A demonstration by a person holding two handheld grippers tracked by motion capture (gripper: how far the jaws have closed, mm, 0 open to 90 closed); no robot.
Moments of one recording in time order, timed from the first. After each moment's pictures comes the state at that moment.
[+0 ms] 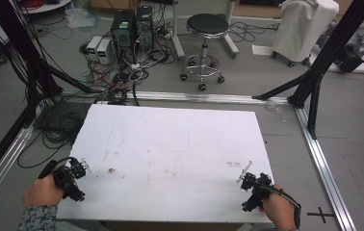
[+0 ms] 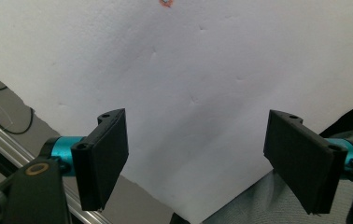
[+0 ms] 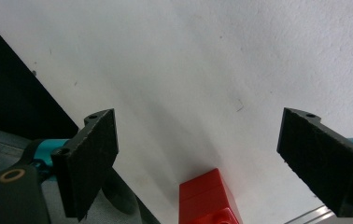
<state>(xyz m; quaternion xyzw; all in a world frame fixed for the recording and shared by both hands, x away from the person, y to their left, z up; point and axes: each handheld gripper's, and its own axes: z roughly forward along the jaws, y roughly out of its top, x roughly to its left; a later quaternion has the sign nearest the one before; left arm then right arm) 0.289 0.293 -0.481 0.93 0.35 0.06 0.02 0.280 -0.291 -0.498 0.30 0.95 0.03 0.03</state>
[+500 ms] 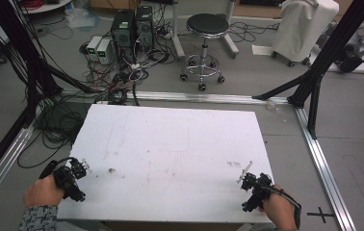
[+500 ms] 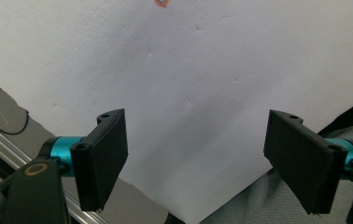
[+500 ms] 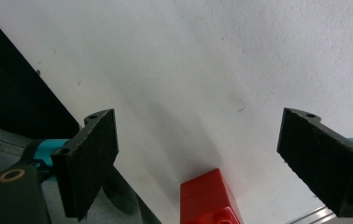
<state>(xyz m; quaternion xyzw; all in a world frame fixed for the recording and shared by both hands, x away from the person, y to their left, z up) 0.290 0.293 -0.482 0.93 0.35 0.05 0.02 0.279 -0.291 -0.497 0.30 0.95 0.04 0.03</state>
